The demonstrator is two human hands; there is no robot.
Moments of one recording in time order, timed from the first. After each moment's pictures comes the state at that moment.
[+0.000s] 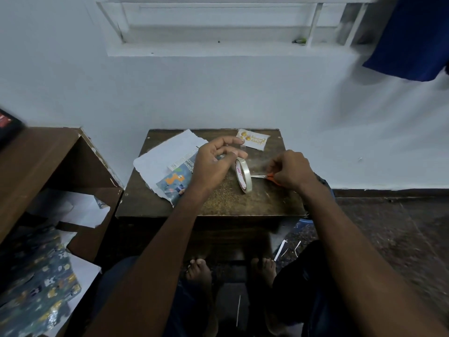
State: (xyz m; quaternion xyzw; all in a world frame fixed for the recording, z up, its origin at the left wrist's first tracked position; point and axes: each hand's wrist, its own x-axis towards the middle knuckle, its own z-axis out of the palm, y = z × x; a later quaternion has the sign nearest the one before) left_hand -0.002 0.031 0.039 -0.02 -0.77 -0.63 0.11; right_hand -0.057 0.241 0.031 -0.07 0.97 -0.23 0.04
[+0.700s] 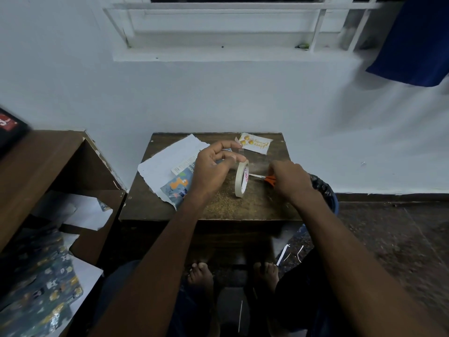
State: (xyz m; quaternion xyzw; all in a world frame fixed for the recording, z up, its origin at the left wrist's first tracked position) left_hand -0.006 0.024 0.036 0.01 -0.76 -0.64 0.11; right_hand -0.052 0.226 0.019 -0.09 0.99 -0.05 0.04
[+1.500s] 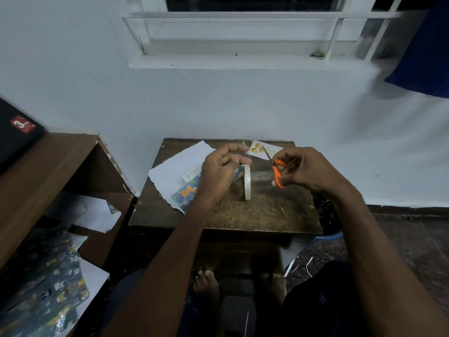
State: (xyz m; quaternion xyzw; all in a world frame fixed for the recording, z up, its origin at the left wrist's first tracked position) left_hand -0.016 0.012 0.035 0.00 -0.76 -0.63 0.14; right_hand -0.068 0.246 0.063 -0.19 0.88 -0.43 0.07
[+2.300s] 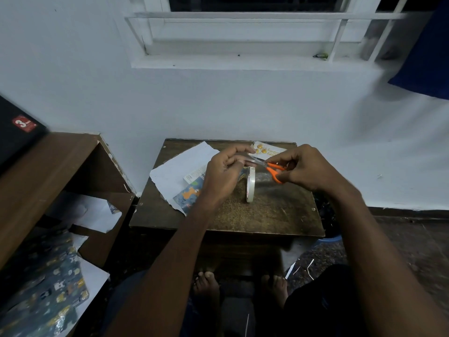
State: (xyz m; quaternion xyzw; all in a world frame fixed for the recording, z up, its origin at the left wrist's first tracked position) left_hand -0.017 0.016 0.037 -0.02 -0.77 -0.62 0.15; right_hand -0.071 0.231 0.073 -0.22 0.90 -0.37 0.04
